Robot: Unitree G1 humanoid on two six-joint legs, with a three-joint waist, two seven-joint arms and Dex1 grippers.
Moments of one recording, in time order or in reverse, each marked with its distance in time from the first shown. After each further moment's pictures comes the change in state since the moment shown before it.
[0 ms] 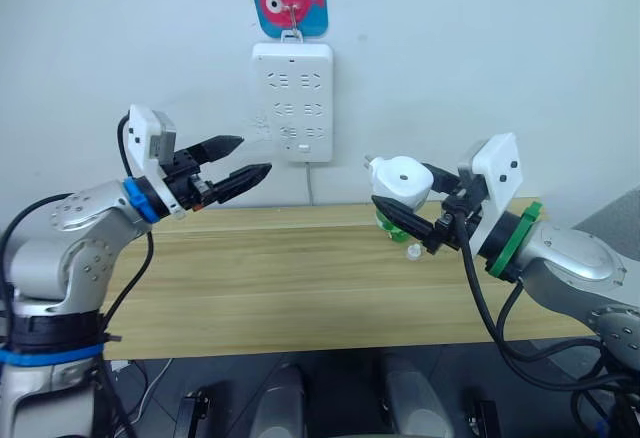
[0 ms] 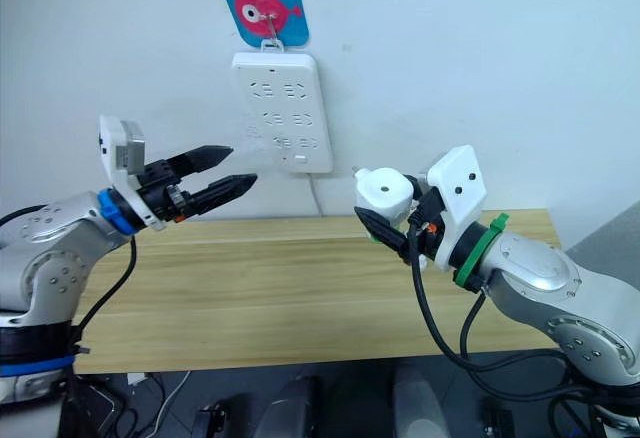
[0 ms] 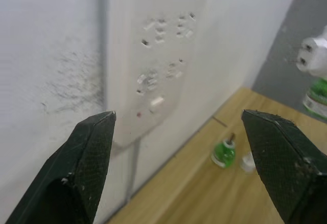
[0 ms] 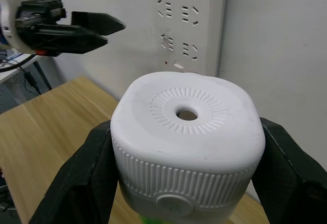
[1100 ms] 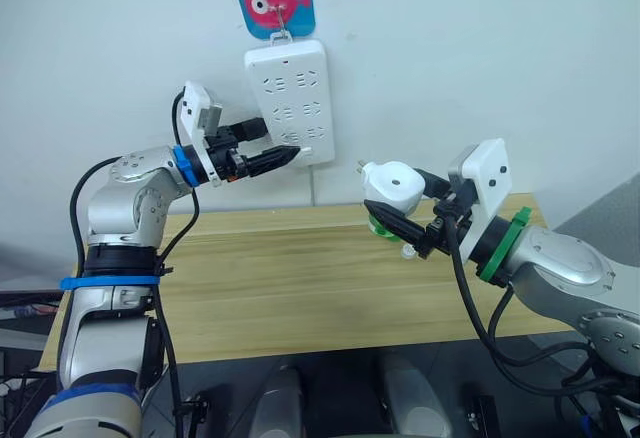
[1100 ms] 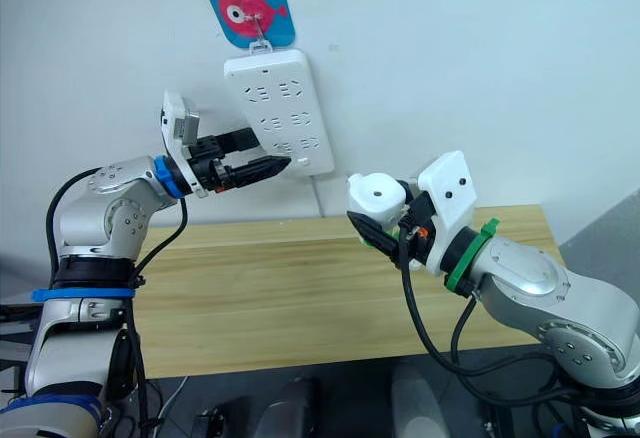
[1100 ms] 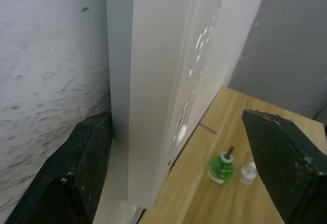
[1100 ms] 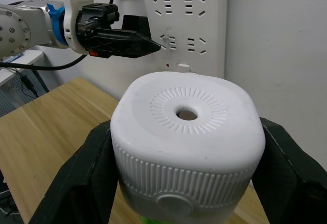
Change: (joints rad) left arm -0.290 -0.124 -0.115 0.376 0.205 -0.090 -0.277; right arm 0.006 0.063 -0.001 -0.023 -0.007 0.056 -0.024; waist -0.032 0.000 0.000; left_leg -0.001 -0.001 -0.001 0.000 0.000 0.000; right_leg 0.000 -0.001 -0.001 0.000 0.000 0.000
